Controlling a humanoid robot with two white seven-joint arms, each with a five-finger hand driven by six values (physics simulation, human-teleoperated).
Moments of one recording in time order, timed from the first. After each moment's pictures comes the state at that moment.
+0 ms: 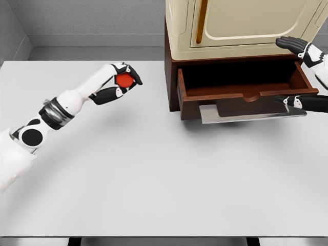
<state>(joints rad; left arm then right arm) -0.56 0.58 -0.69 -1.38 0.05 -0.61 -0.05 -0.08 -0.78 -0.03 -1.77 0.00 -0.61 0.20</state>
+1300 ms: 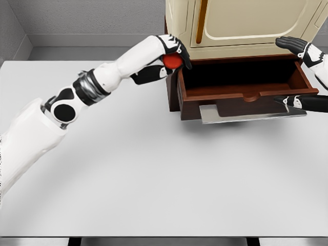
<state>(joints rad) -0.77 0.43 -0.78 -1.43 -0.06 -0.57 -0.06 -0.08 -0.78 -0.02 -1.77 0.00 -0.61 0.20</state>
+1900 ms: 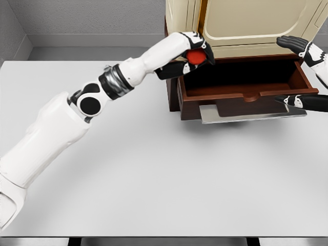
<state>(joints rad) -0.83 0.30 -0.82 -1.32 -0.08 -0.54 -0.06 -0.08 -0.78 -0.03 -1.77 0.00 -0.61 0.20</state>
